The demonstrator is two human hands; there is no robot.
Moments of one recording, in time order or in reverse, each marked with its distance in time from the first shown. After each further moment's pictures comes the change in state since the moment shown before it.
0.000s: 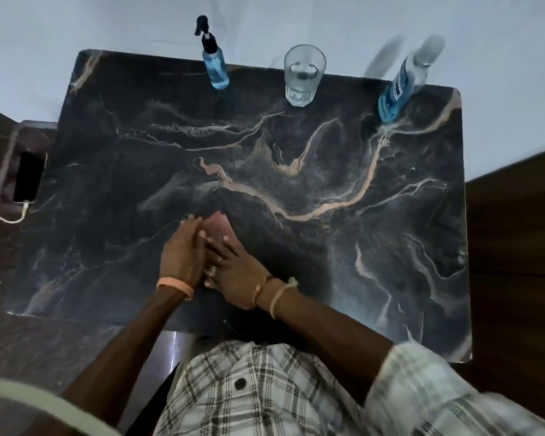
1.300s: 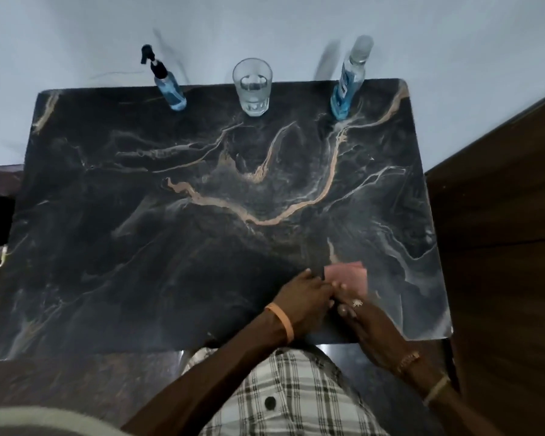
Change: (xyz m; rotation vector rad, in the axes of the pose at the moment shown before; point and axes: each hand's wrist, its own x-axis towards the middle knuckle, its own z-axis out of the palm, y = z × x) left_hand -0.094 0.147 0.126 0.240 -0.580 0.903; right_hand -0.274 0.037 0.041 0.905 0.327 0.655
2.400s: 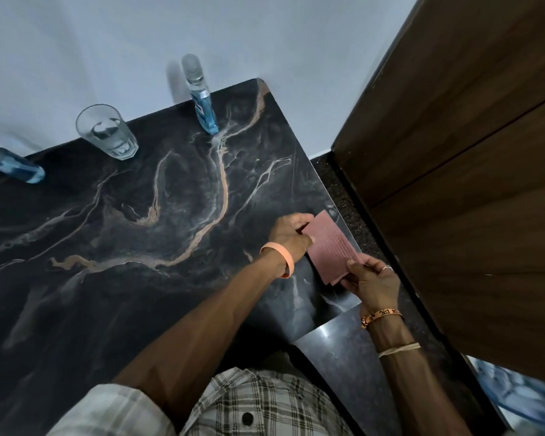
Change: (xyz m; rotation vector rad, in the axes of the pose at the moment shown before) left_hand 0.158 0.075 -0.025 -0.892 -0.046 -0.476; right_hand -0.024 0.029 -0.072 1.186 1.108 0.878
